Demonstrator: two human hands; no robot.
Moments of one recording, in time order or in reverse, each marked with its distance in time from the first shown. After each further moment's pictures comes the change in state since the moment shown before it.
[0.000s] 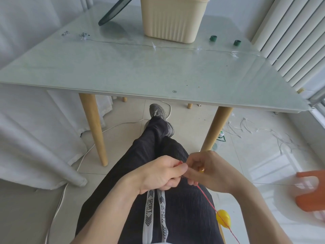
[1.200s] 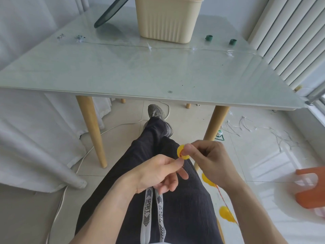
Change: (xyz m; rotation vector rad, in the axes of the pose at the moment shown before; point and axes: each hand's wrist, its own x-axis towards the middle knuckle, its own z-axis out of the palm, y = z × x) left_hand 0.003 -0.004 -0.003 -0.043 0.089 -0.069; right_hand 0.000 -0.008 0.001 0.339 0.425 -0.034
